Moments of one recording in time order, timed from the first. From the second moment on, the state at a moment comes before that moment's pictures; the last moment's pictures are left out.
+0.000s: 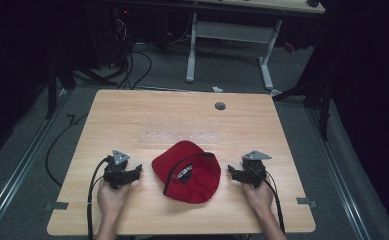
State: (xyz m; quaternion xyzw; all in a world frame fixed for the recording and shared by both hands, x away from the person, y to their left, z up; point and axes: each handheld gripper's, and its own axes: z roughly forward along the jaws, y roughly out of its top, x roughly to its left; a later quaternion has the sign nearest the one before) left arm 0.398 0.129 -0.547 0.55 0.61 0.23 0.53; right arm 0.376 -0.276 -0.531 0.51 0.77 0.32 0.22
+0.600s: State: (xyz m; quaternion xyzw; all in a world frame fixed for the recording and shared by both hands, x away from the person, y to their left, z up) left arm 0.398 0.128 -0.547 0.55 0.61 0.22 0.53; right arm 0.376 -0.276 -0.531 0.50 0.77 0.32 0.22
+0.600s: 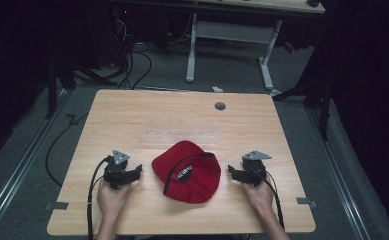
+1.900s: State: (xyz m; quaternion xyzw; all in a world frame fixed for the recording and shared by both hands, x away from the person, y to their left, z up) left arm 0.398 0.128 -0.547 0.55 0.61 0.22 0.53; right arm 0.346 -0.269 -0.496 0.46 0.77 0.39 0.20
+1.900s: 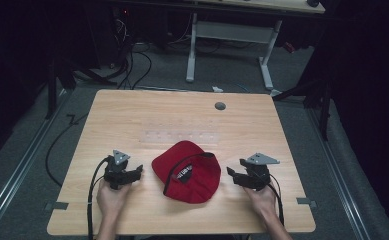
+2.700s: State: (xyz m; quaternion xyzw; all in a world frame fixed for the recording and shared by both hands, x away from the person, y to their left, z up) left arm 0.398 0.127 -0.547 0.55 0.61 0.22 0.53; right arm 0.381 -0.213 -0.481 0.41 0.80 0.40 0.16
